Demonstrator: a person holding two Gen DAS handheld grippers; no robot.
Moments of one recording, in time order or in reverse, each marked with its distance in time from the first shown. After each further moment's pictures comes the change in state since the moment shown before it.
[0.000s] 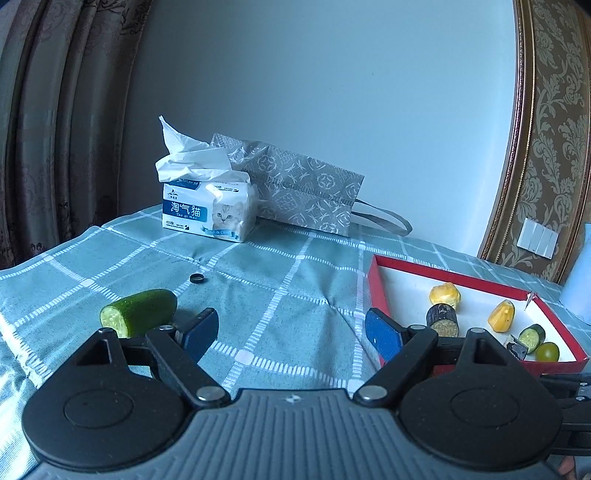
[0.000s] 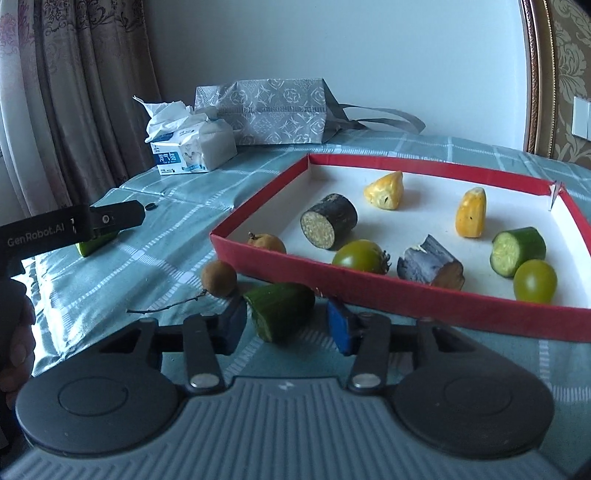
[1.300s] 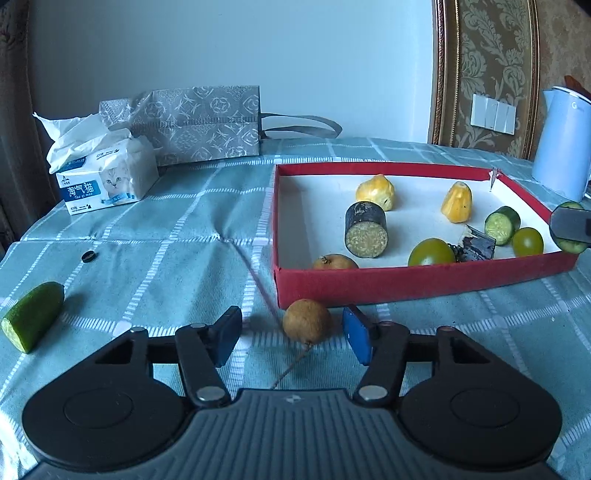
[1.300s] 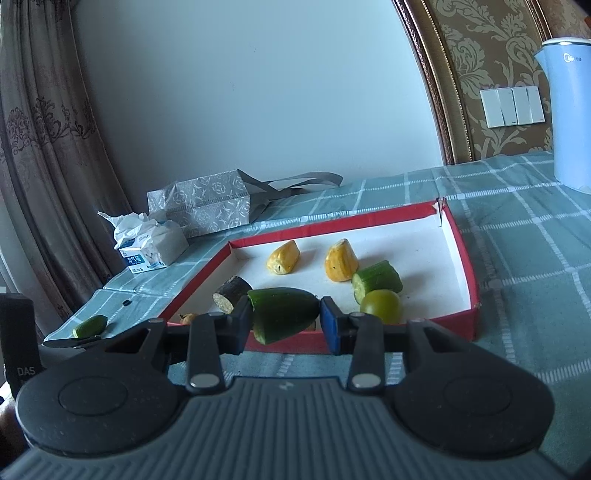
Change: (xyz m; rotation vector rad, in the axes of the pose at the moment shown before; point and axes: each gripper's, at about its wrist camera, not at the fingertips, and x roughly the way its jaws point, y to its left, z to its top) left arm 0.045 -0.085 -0.025 0.296 0.247 -0.079; right arm -0.091 -0.094 -0.005 0.238 -0.224 -0.027
